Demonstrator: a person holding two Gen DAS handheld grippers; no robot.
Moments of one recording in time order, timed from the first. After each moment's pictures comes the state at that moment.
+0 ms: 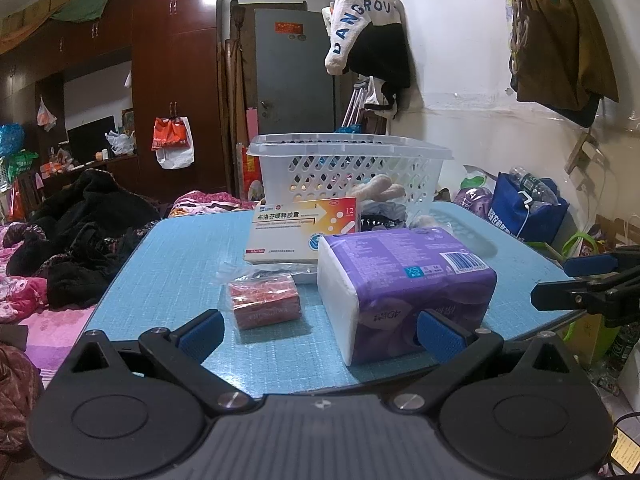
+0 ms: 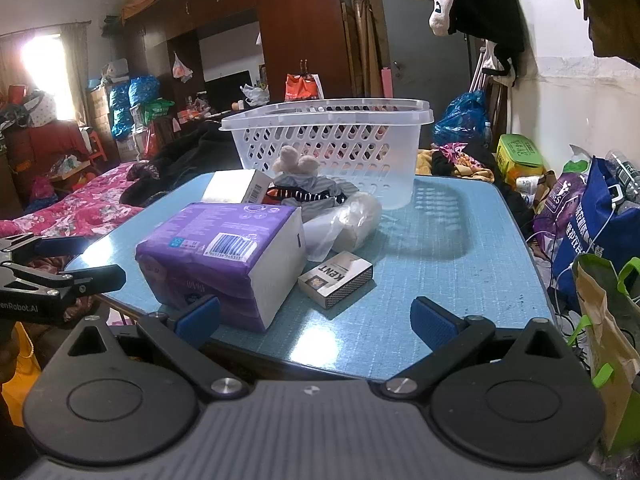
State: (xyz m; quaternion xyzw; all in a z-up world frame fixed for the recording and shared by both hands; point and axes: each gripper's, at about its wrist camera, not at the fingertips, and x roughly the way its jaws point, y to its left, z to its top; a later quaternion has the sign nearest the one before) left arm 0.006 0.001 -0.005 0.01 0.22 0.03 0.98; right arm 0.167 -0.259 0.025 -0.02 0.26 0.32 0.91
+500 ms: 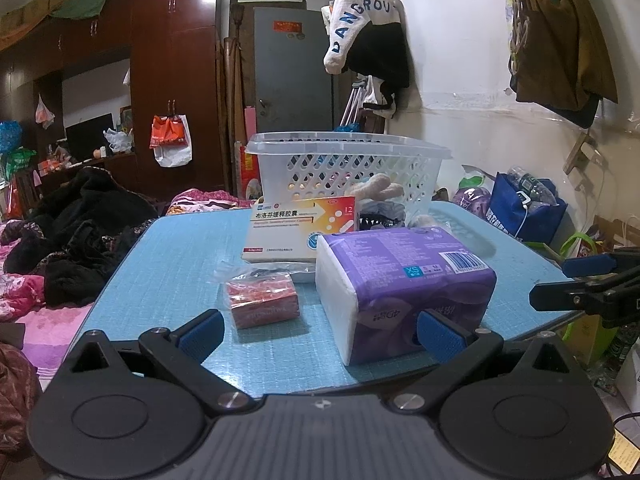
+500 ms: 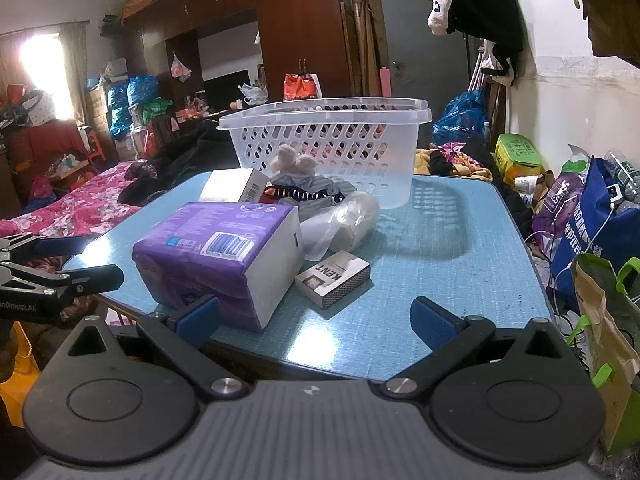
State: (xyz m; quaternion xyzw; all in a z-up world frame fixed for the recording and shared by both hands) left arm 0.006 0.002 -0.006 0.01 0.22 0.03 0.98; right arm 0.168 -0.260 0.024 -0.02 0.26 0.32 0.91
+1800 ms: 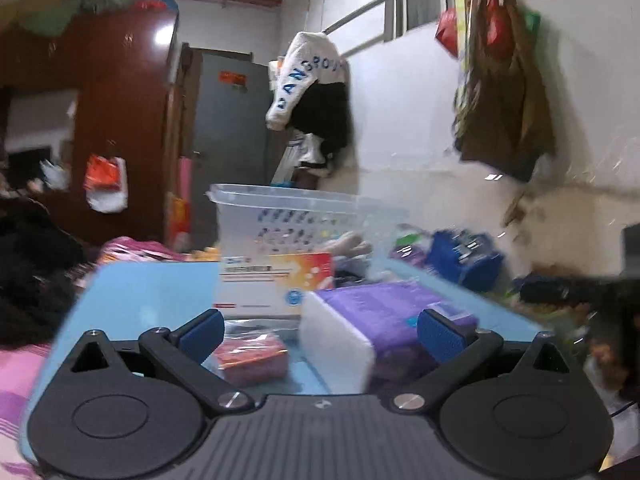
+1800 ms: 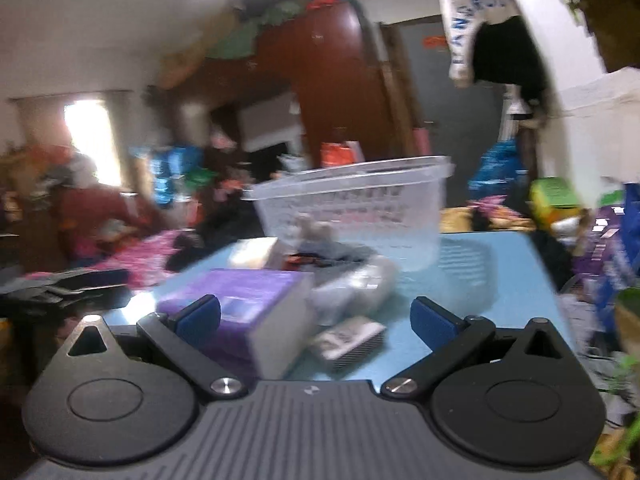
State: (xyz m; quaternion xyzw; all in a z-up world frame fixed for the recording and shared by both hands) left arm 0.015 0.065 -0.011 -0.04 0.12 -0.11 0.99; right arm 0.182 -0.286 0.016 0.04 0.16 0.41 0.90
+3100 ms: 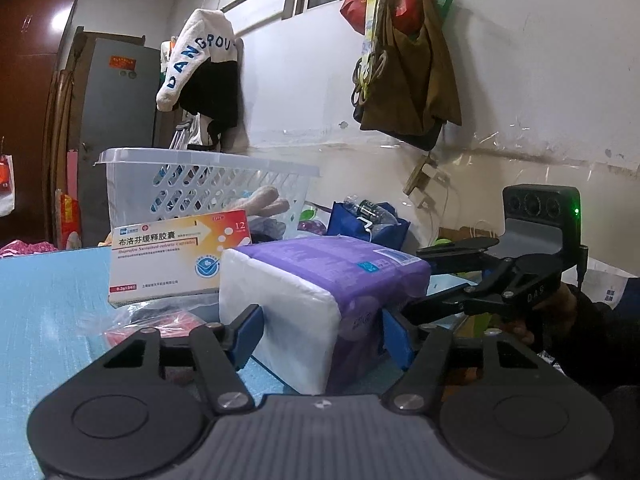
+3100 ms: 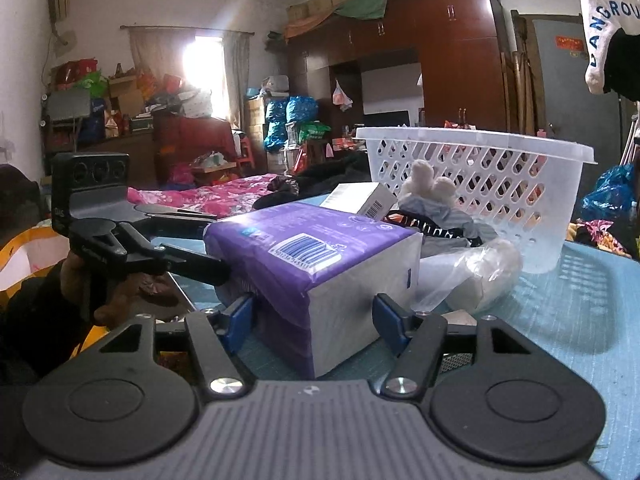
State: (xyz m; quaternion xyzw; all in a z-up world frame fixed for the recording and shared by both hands) left arm 0.063 0.068 -0.058 -0.01 0.13 -0.28 0.95; right arm 0.201 -0.248 -0.018 -0.06 0.14 0.55 0.82
